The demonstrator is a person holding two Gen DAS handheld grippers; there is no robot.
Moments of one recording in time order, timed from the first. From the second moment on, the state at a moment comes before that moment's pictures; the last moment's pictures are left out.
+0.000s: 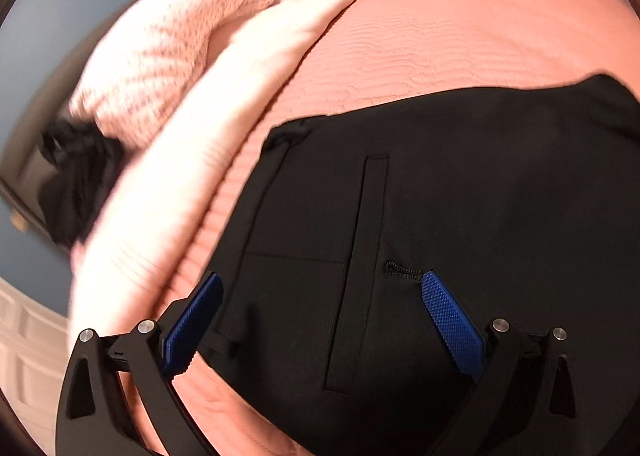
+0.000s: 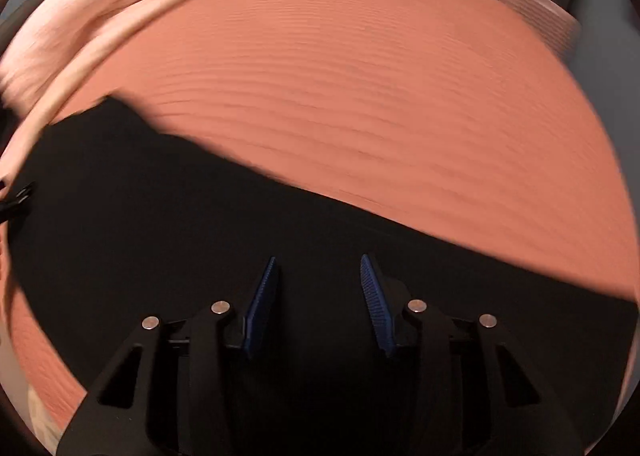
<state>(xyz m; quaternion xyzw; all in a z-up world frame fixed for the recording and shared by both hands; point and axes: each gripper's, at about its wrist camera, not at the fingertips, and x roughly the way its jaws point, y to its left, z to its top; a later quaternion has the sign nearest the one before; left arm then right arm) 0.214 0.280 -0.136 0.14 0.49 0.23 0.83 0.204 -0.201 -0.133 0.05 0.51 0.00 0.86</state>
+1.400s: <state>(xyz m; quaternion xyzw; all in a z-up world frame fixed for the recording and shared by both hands) 0.177 0.014 -0.069 0.17 0.44 0.18 0.86 0.017 -0.446 -0.098 0.26 0.39 -0.05 0.88</state>
